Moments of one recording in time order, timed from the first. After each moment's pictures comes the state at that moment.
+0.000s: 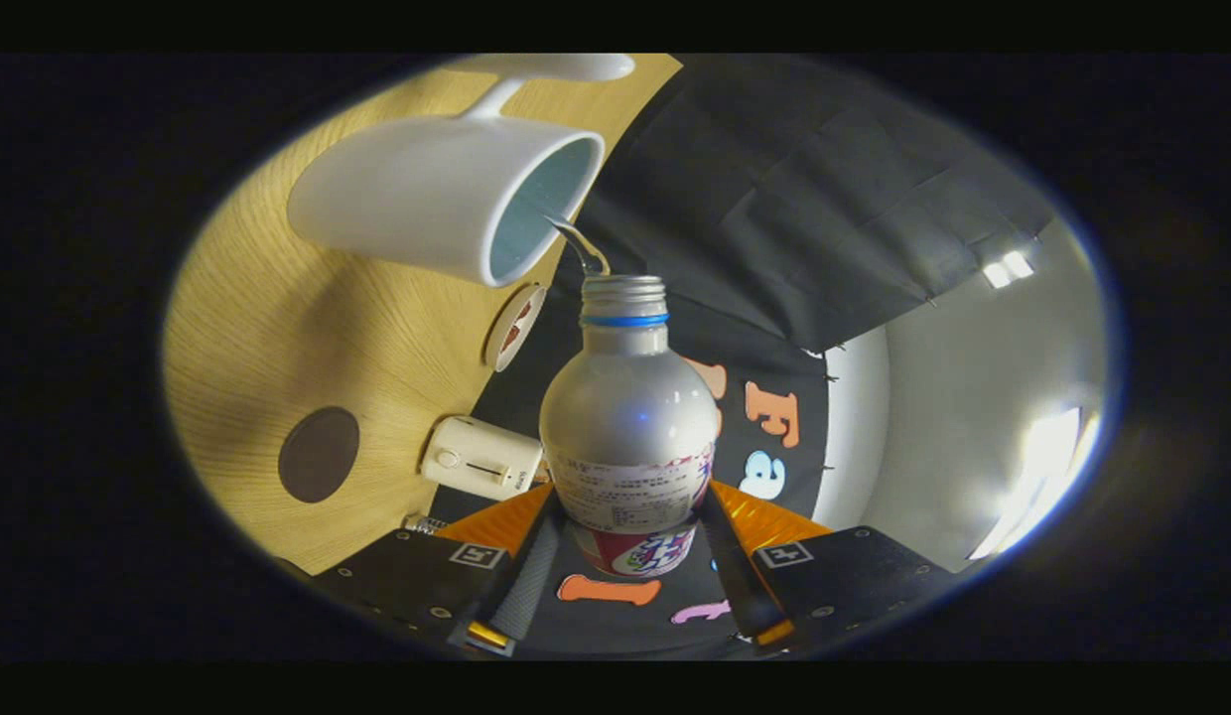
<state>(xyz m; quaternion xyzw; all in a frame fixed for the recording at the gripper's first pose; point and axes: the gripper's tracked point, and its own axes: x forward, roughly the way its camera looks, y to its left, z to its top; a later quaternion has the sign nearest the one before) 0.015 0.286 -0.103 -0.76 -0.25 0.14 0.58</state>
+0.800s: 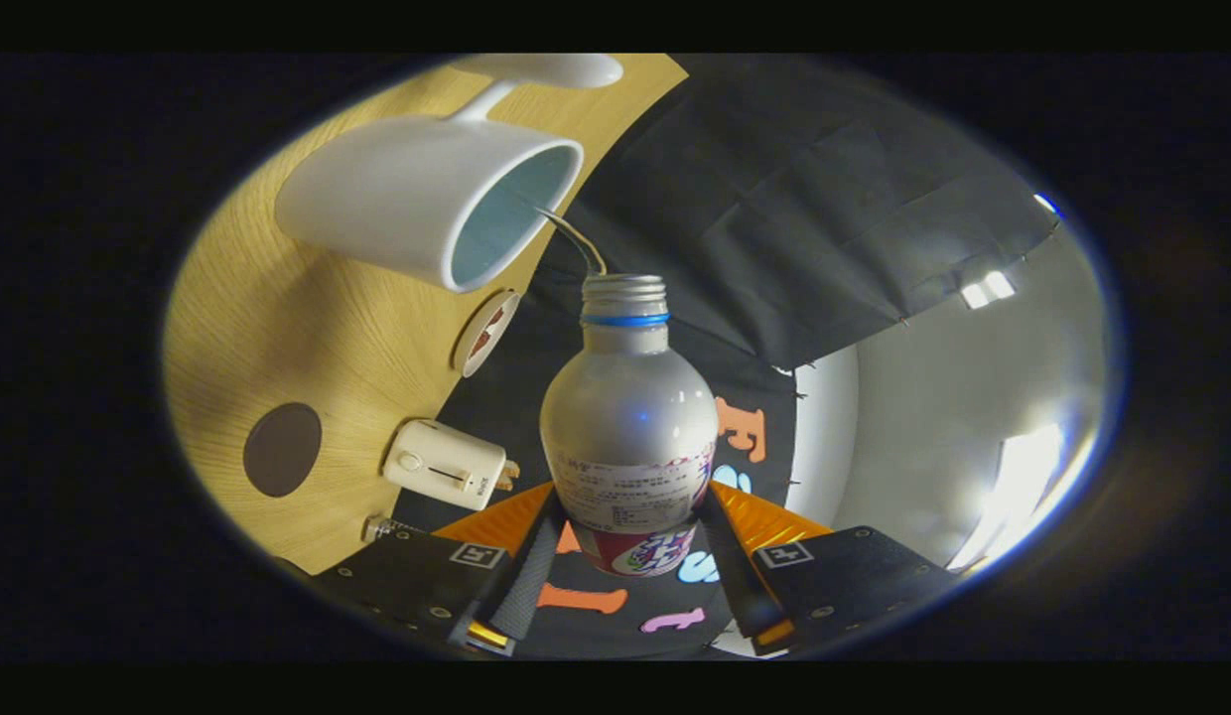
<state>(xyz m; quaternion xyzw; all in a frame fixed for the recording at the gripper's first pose) 0.010 0.298 -0.081 -0.76 -0.31 0.12 0.57</state>
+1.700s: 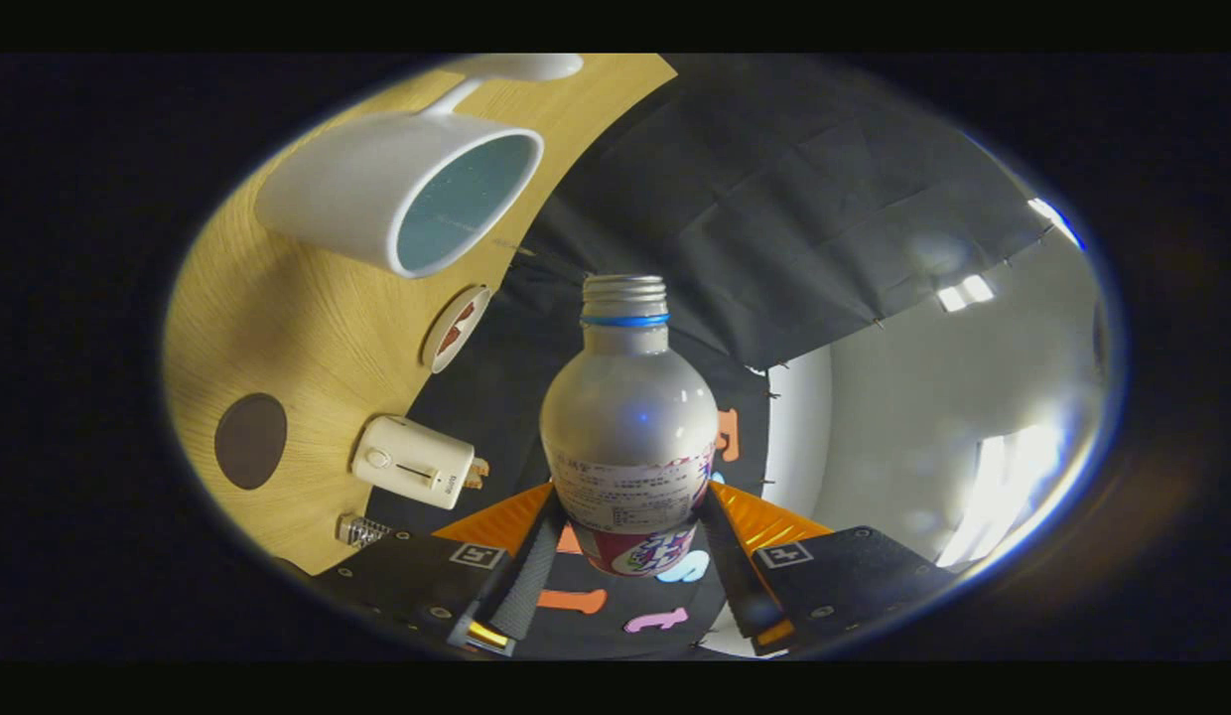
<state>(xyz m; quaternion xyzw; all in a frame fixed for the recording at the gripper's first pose) 0.008 0.301 -0.070 -0.75 -0.33 0.09 0.57</state>
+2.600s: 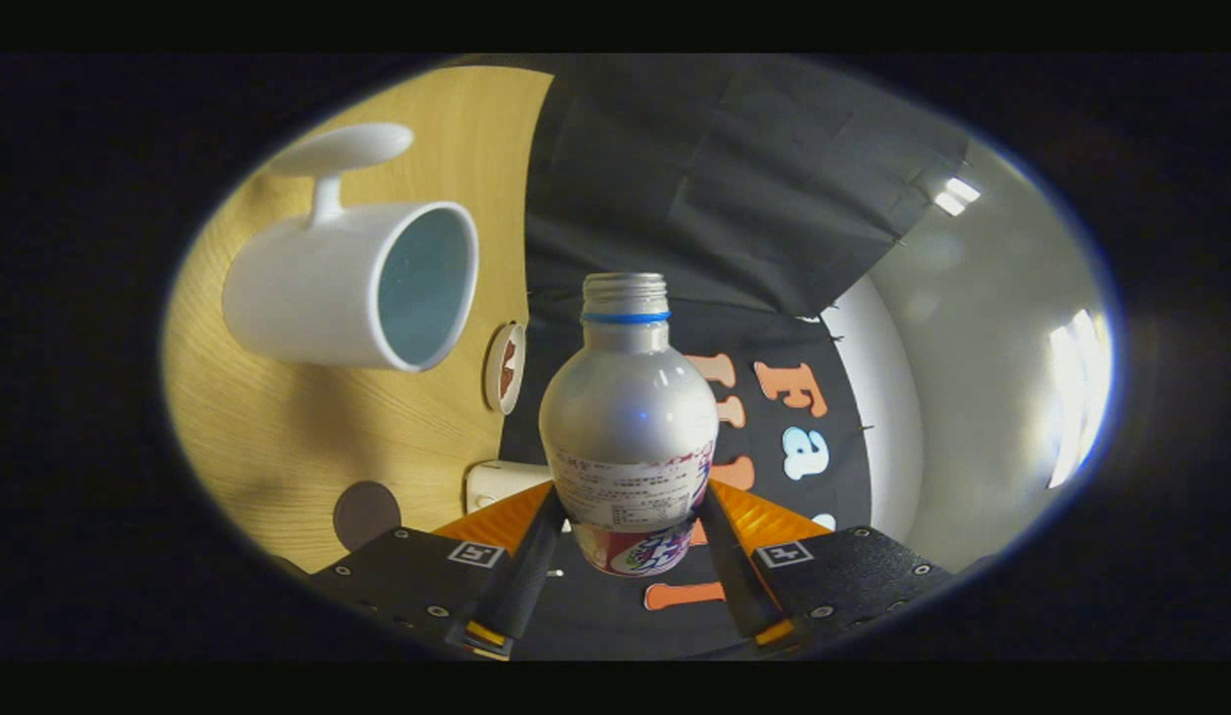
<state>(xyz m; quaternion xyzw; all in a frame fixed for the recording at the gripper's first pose) 0.008 0.298 -0.113 -0.64 -0.20 0.19 0.71</state>
